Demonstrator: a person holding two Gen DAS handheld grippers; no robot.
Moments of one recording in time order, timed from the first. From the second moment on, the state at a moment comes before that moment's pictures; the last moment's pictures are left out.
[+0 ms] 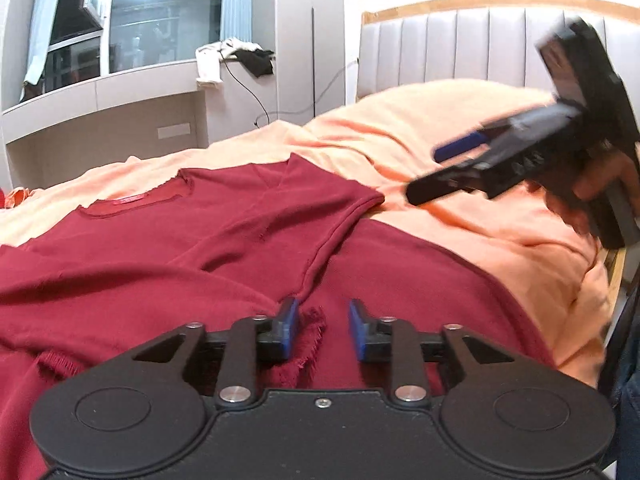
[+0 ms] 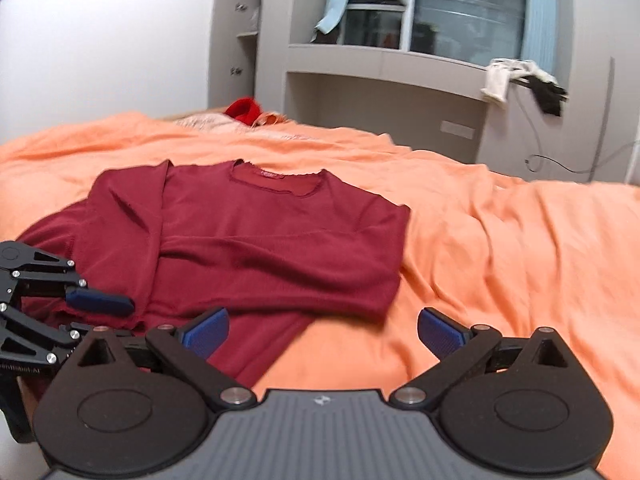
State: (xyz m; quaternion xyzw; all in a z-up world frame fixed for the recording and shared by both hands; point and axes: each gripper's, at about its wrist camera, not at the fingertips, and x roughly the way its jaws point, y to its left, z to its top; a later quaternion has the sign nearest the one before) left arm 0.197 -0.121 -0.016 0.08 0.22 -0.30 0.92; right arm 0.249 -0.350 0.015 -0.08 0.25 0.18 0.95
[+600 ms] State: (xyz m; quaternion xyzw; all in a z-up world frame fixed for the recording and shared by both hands) left arm 0.095 -0.087 0.017 -0.02 0.23 -0.27 0.93; right arm 0.124 -0.335 0.006 -0.09 0.21 0.15 0.96
